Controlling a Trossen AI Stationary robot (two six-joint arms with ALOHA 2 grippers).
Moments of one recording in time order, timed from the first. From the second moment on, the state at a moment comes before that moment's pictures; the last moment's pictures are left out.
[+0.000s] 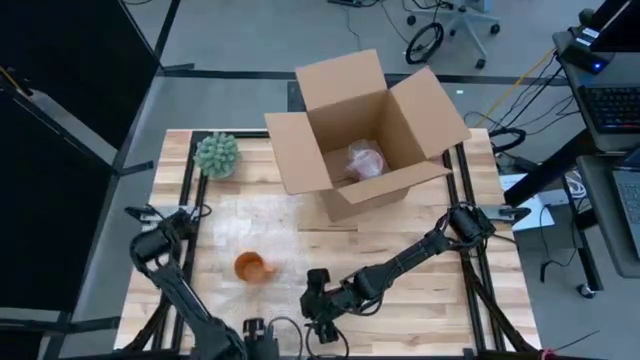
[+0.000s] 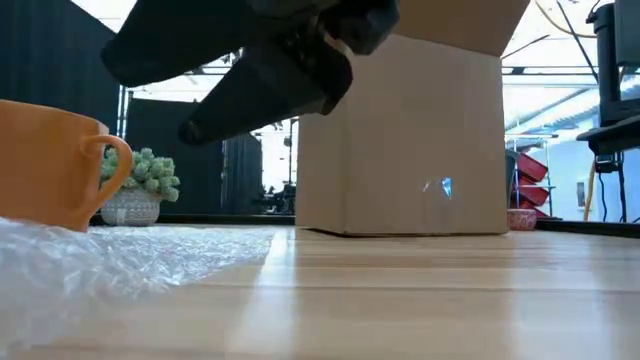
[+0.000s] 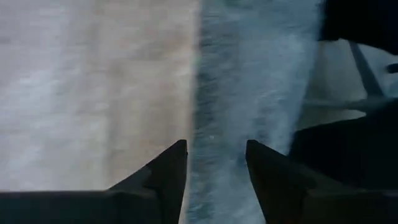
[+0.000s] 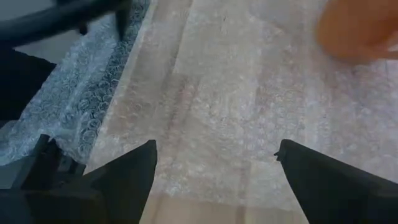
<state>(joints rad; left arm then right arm) -0.97 2.10 1.58 -0.66 -0.16 -1.02 0.49 2.17 1.61 -0.24 0.16 0.29</state>
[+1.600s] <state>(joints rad) -0.90 2.04 1.97 -1.57 -0.52 -0.81 0.56 2.15 1.63 -0.23 0.27 0.32</state>
